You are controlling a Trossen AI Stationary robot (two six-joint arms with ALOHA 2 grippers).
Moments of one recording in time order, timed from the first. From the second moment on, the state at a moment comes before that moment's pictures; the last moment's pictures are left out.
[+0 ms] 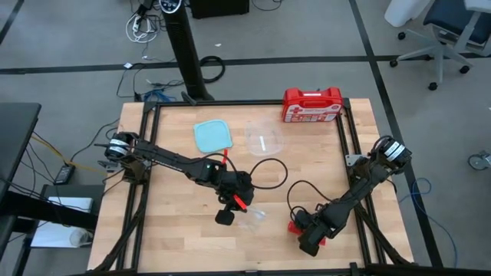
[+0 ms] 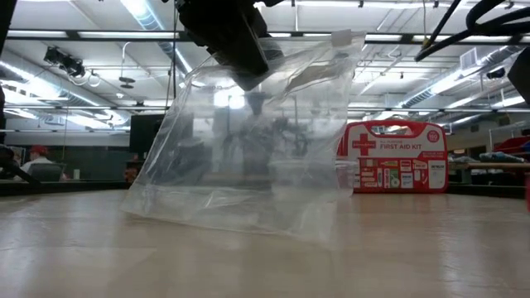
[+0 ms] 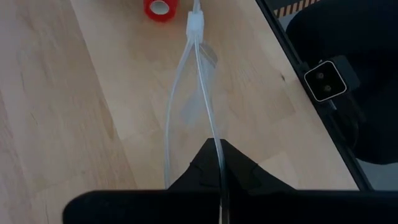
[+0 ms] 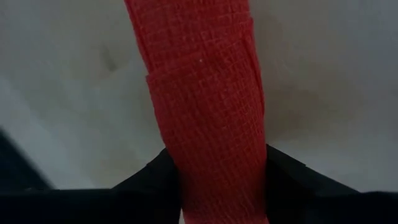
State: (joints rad) left arm -0.22 1.78 1.32 -0.45 0.30 0.02; right arm 0.77 1.75 1.01 -0.68 -0.04 1.27
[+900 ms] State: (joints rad) left arm -0.04 1.78 1.32 -0.30 0.72 -0.13; right arm 0.55 1.63 1.27 -1.05 0.73 0.35
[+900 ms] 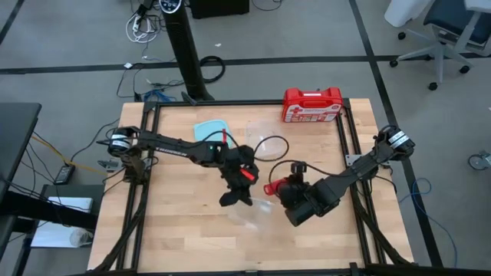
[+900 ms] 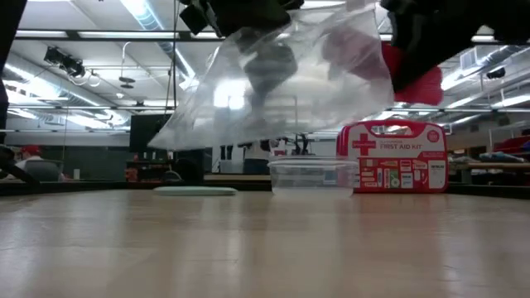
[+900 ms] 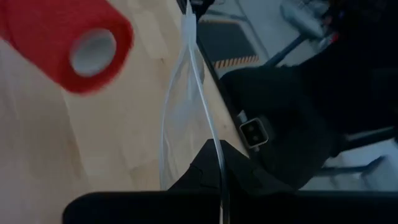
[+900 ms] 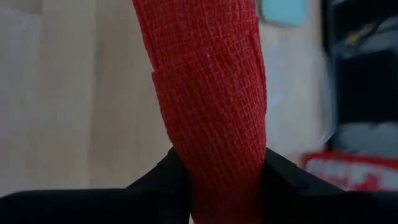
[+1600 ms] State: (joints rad) left arm -0.01 1.78 1.32 -0.22 0.92 -0.27; right arm 0.57 1.63 1.27 -0.73 1.00 -0.13
